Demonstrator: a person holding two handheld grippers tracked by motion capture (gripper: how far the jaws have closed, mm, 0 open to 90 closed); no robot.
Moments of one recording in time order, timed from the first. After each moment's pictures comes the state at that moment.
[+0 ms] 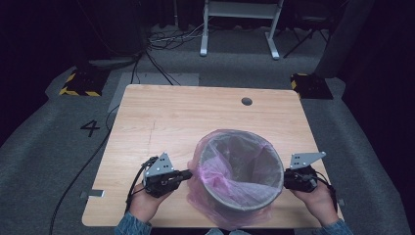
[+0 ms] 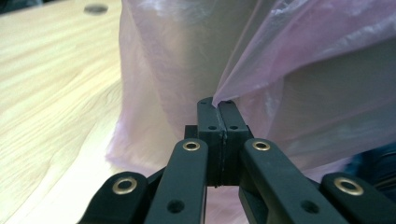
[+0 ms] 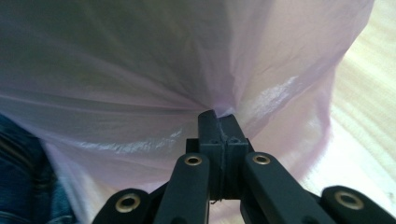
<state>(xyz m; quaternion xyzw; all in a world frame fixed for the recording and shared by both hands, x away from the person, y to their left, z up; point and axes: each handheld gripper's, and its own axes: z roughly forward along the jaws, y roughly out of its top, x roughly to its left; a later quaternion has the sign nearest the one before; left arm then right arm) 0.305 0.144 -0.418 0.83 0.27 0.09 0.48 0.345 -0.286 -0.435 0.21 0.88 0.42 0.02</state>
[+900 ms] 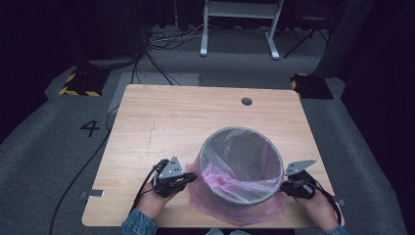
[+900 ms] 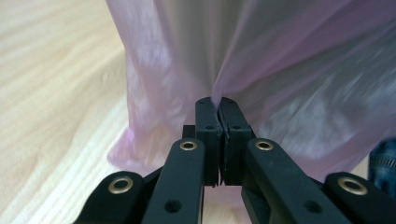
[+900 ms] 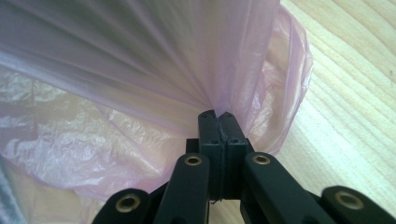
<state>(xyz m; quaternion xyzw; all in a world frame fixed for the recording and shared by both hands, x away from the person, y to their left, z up) 0.315 0.131 -0.452 0.86 0.25 0.10 0.44 0.342 -0.301 -0.475 0.29 0.91 0.30 0.04</state>
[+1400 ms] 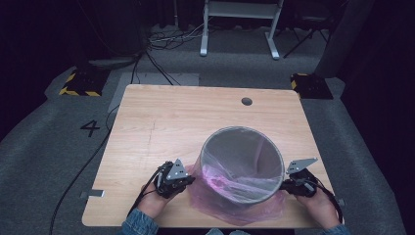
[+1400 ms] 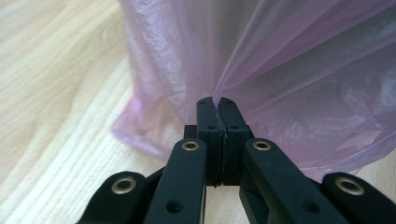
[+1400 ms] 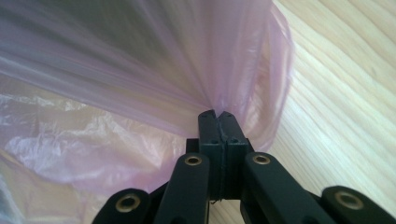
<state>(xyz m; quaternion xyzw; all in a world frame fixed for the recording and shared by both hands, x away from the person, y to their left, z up) 0.319 0.128 -0.464 0.88 0.26 0.11 0.39 0.346 -0.310 -0.475 0.29 0.91 0.30 0.04</state>
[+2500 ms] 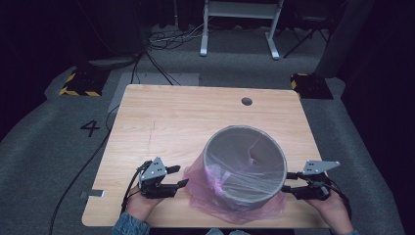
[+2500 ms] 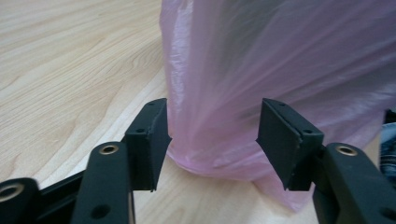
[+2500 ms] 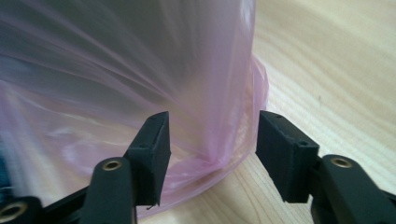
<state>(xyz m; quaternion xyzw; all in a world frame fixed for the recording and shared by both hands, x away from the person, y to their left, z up) 0.303 0.171 -0.455 0.82 0.28 0.12 0.48 0.328 -0.335 -0.450 0.28 0.87 0.39 0.08</state>
